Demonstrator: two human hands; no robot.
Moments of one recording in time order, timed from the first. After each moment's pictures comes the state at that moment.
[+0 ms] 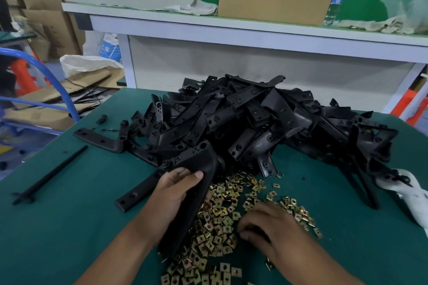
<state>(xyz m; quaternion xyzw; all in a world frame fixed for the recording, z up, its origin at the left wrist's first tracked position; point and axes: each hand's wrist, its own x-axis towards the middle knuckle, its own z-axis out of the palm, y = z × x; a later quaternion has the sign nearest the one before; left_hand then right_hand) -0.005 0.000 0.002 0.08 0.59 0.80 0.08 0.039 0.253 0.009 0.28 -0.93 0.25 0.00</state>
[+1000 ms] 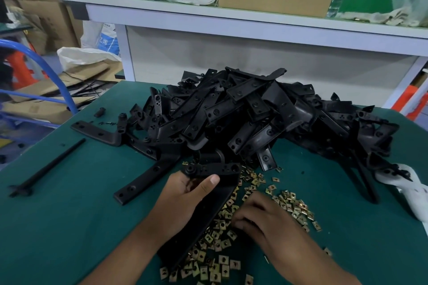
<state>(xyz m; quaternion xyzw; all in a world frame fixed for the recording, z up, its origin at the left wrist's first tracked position) 0.008 0.020 0.003 0.17 0.71 0.68 -0.02 0.044 0.241 0.014 0.26 -0.93 0.24 0.00</state>
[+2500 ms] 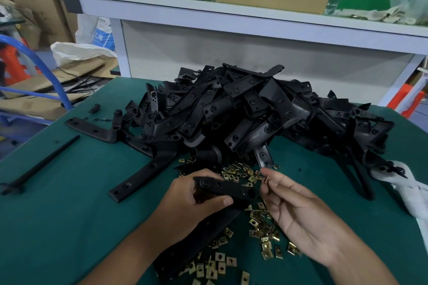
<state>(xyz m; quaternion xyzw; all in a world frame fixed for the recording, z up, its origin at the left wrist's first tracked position) 0.019 0.025 0.011 0.19 0.75 0.64 0.02 0.031 0.258 0.039 -0.08 -0.49 0.86 -0.13</state>
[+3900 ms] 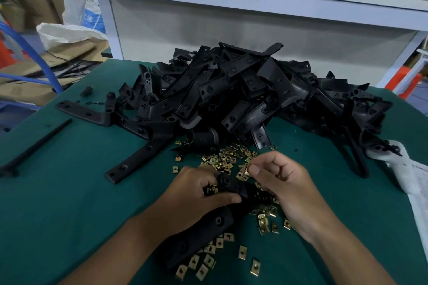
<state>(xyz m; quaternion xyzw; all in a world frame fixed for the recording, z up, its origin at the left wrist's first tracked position) 0.026 0.035 0.006 0.25 0.80 0.55 0.04 0.042 0.246 0.034 0.08 -0.71 0.70 -0.02</state>
